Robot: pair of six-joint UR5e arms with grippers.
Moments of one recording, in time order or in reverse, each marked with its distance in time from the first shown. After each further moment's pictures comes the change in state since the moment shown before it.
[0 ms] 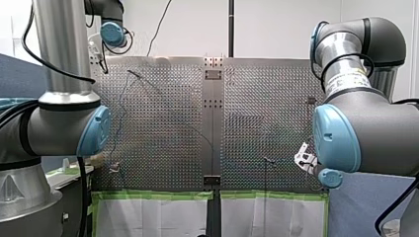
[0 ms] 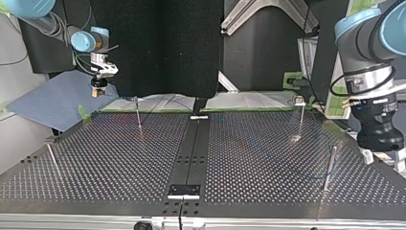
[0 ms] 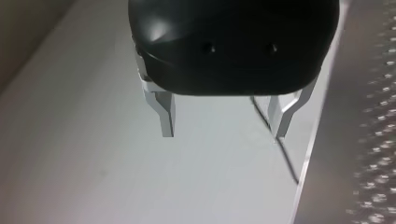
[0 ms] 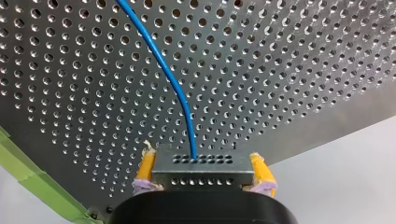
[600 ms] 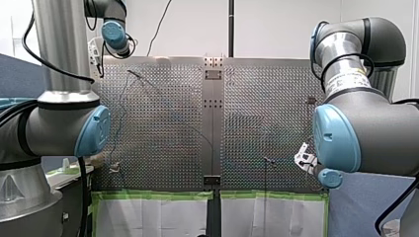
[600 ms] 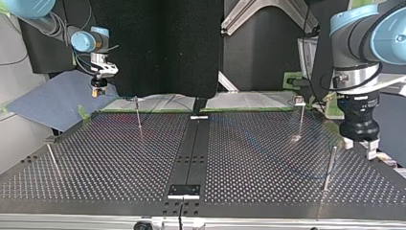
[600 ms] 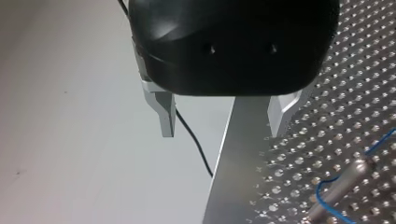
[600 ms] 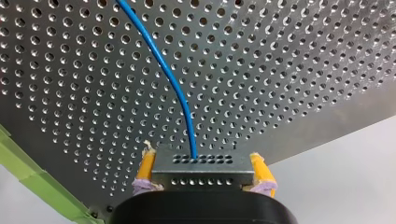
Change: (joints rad) left arm -0.029 -0.027 0.011 -0.161 0.001 0.124; right arm 0.000 0.000 0.000 0.002 0.002 0.000
